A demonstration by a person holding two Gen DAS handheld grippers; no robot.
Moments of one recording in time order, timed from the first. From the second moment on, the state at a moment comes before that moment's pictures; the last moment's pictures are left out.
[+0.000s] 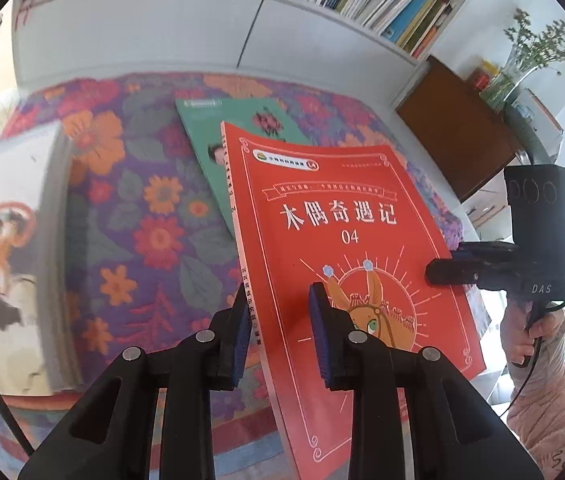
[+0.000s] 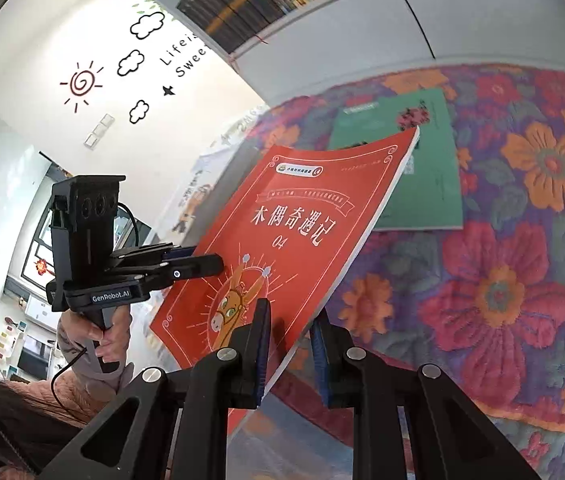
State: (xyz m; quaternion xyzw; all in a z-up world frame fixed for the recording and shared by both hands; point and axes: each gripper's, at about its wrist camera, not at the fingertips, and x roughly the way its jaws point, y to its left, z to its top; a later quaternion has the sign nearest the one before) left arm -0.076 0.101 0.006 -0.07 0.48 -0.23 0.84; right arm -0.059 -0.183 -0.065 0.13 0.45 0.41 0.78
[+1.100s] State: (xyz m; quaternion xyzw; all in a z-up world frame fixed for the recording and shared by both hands) left arm -0.061 0.330 0.055 -0.14 0.37 -0.10 0.91; right arm -0.004 0.058 0.002 0.01 0.37 0.51 0.78
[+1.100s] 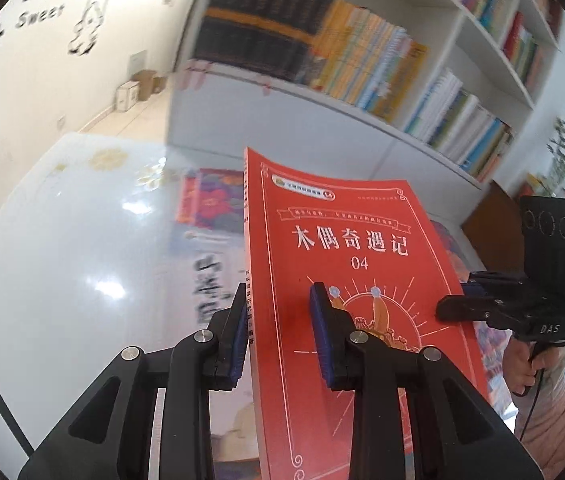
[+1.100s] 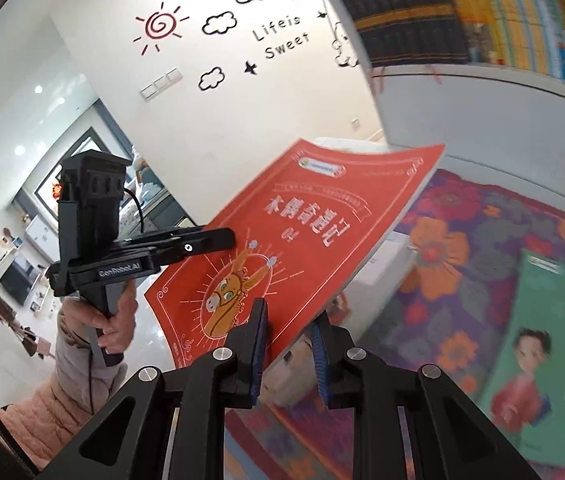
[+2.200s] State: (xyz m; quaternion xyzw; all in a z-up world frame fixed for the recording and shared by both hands) left arm -0.046 0.346 -0.003 -0.08 0.42 -0.03 0.91; right arm 0.024 0.111 -0.067 0.02 0.45 0.47 0.76
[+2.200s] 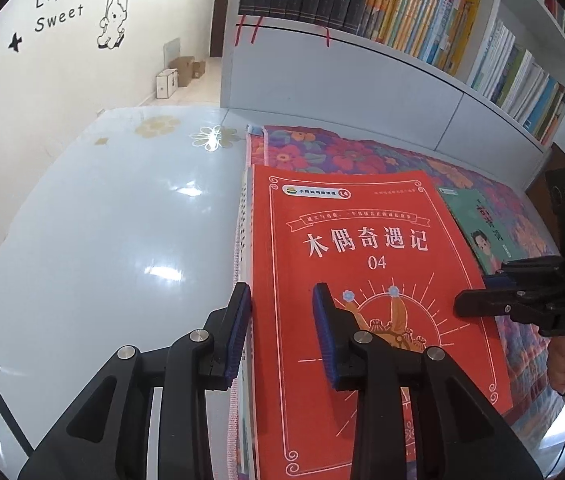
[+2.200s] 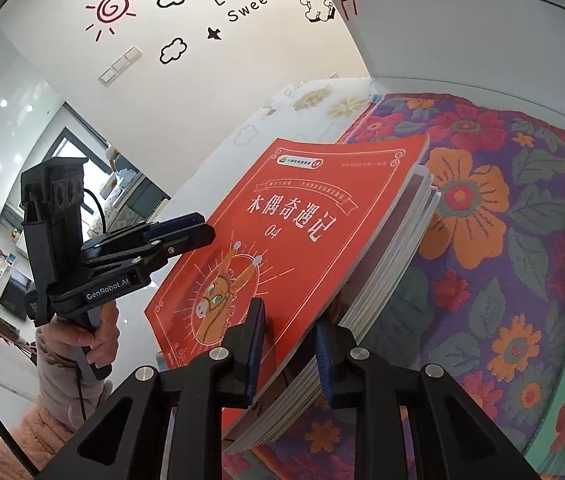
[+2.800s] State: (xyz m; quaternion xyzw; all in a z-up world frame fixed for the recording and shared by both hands) left arm -0.078 0.399 0.028 -0.19 0.37 0.10 0.91; right arm 0.013 0.123 -0.060 -0.04 0.44 0.40 0.80
